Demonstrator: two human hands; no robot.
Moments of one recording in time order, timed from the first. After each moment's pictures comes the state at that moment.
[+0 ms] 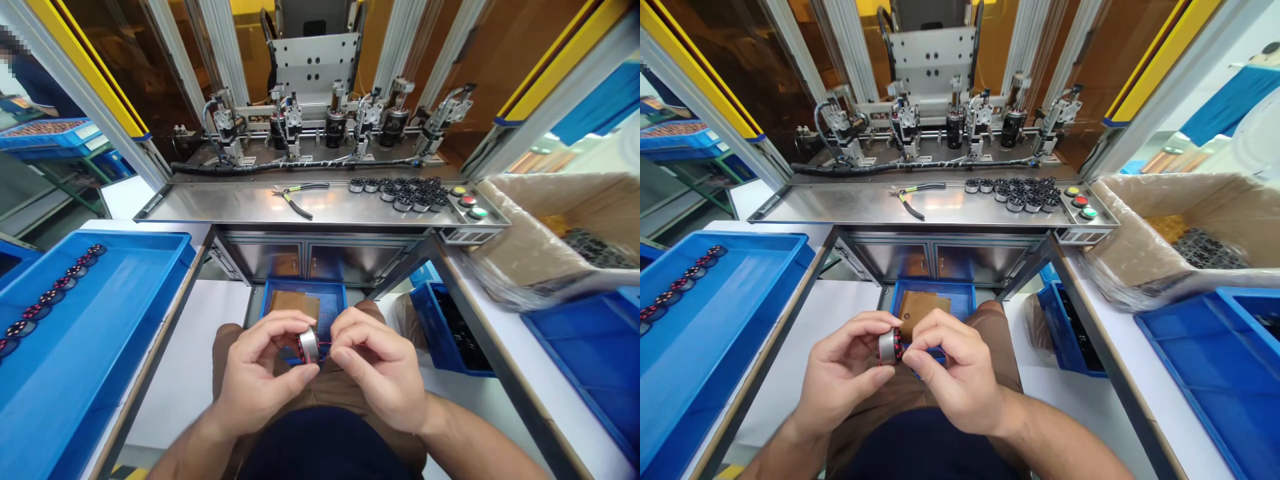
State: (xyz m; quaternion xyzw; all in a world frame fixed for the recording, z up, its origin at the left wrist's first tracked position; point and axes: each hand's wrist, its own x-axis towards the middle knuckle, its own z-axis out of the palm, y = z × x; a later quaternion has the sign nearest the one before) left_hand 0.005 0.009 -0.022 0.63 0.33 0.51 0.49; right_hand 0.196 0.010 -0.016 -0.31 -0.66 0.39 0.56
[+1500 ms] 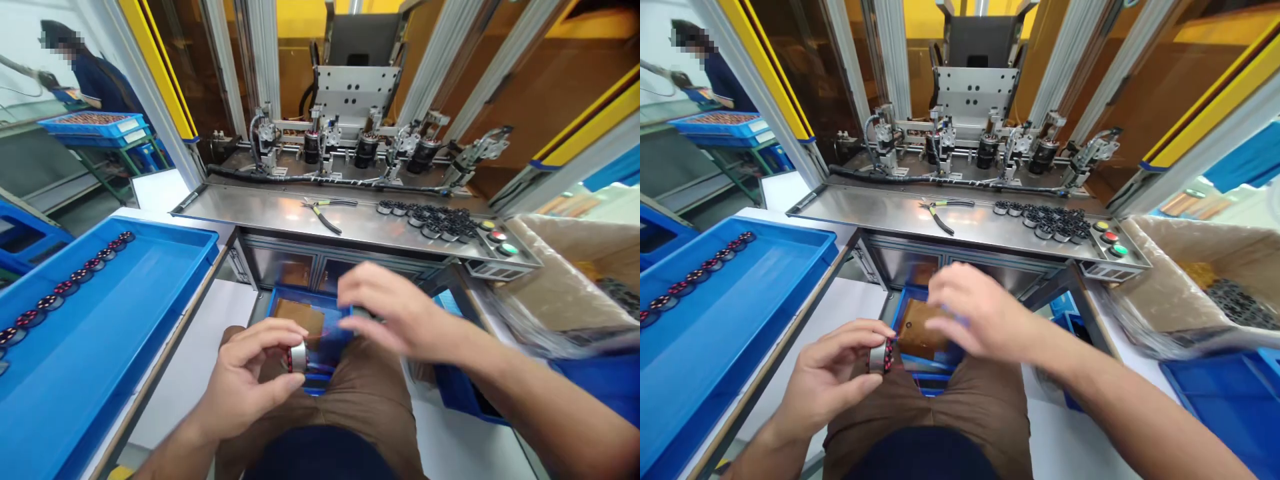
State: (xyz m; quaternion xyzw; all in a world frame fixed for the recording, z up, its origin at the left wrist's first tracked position) left_hand -0.048 0.010 -0.015 0.63 0.34 0.54 0.45; right_hand 0.203 0.107 0.045 -0.18 -0.94 0.08 0.29
